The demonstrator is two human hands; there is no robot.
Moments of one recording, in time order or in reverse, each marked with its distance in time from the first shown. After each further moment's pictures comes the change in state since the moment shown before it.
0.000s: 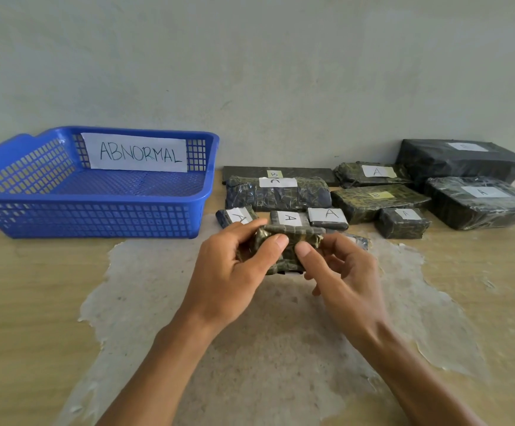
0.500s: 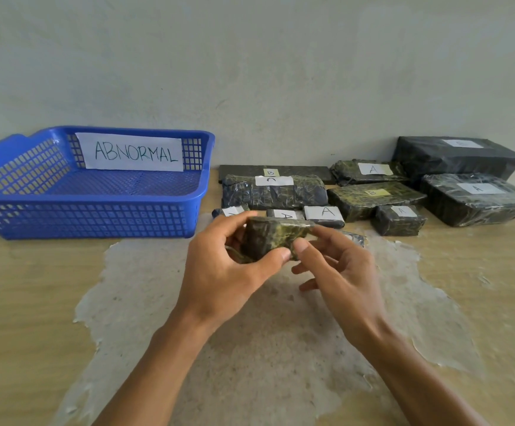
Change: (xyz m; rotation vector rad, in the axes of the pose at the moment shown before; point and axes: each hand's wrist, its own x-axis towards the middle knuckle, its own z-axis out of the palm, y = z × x) left_hand -0.003 0.007 0.001 0.028 0.113 0.023; right_hand -0.001 -0.008 -0.002 0.113 -0.034 0.142
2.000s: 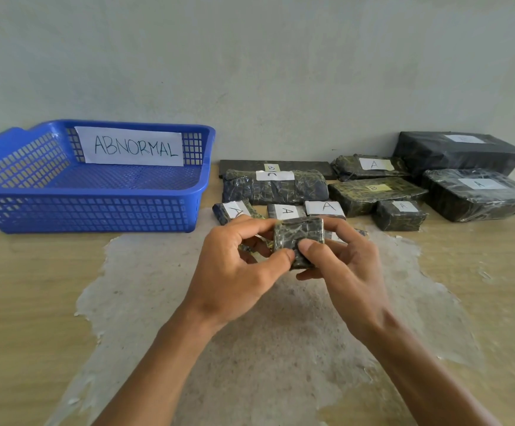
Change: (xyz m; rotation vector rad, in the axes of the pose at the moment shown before) left_hand -0.004 0.009 0.003 -0.056 -0.156 -0.012; right_hand 0.002 0.001 -0.002 0.089 -0.056 -0.029
